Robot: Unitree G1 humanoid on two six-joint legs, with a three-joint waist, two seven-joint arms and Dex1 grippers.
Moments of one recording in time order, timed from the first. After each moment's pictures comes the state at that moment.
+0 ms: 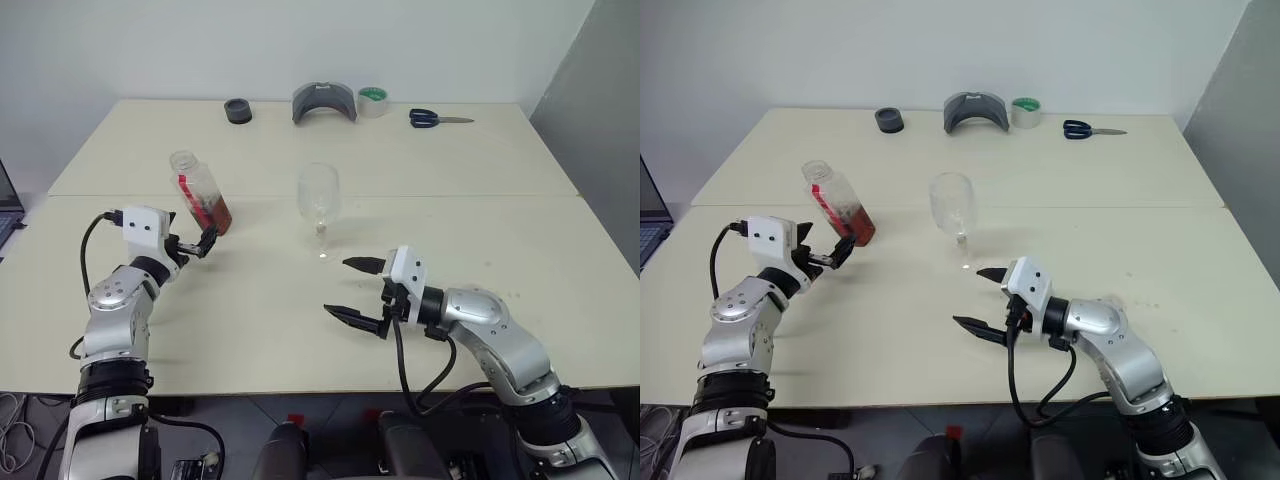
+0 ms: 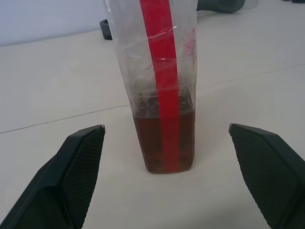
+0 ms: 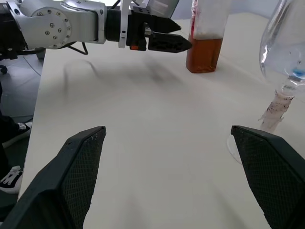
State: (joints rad) left arm -0.45 0.56 0.28 0.43 -0.23 0.07 -0.51; right arm -0.31 -0.37 0.27 -0.37 0.28 0.44 0.78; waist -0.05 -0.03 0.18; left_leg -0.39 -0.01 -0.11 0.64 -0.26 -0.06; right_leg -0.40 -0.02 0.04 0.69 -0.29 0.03
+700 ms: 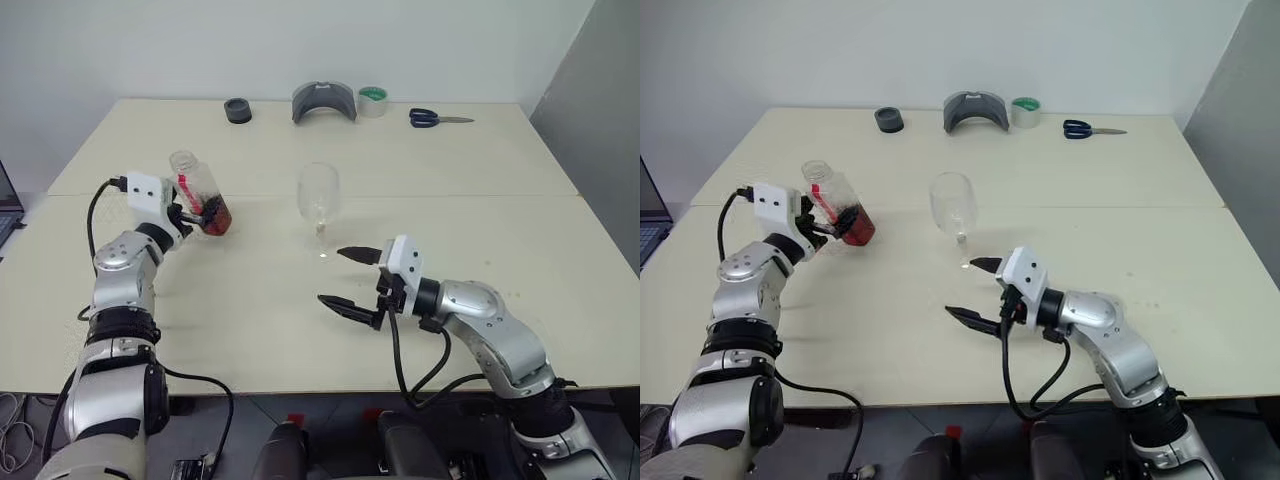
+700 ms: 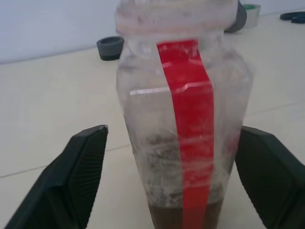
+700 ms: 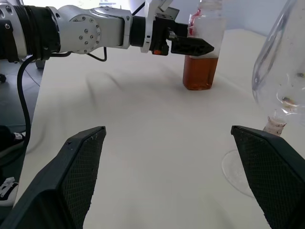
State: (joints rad) left arm -0.75 0.59 0.25 0.84 -0.19 -0.07 -0.58; right arm -0.35 -0.34 0.27 -0.37 0.30 0.45 0.75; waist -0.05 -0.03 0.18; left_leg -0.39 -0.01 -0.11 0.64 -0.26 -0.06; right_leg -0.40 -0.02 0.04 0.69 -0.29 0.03
